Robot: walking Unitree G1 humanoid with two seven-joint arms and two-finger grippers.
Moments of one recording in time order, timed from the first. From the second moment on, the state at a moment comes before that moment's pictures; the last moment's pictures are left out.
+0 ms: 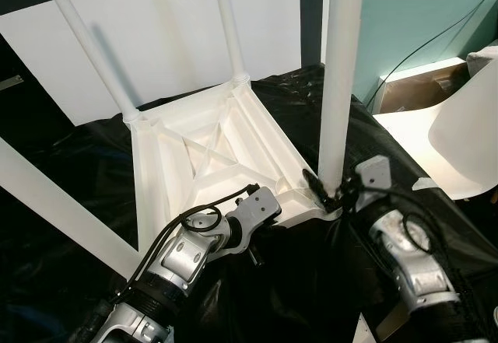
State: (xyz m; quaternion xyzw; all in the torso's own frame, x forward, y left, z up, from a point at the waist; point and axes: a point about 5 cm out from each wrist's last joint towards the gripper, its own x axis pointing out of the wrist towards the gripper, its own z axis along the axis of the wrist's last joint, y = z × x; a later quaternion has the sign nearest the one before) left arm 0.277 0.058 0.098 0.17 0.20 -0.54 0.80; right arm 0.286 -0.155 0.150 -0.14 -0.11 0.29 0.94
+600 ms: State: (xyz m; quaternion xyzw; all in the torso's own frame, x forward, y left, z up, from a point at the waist) left arm 0.277 0.056 0.098 0.17 0.20 -0.54 0.80; right arm 0.283 -0.161 0.150 -0.12 -0.05 0.38 0.91
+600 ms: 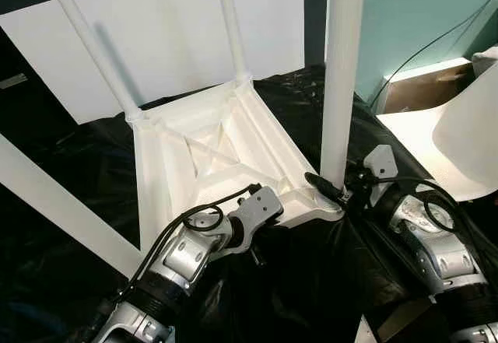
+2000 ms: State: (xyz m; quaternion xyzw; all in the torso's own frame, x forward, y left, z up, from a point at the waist) left arm 0.276 0.057 0.099 0.17 0.20 -0.54 0.80; right arm 0.285 -0.169 0.144 -0.09 -0.03 0.40 0.91
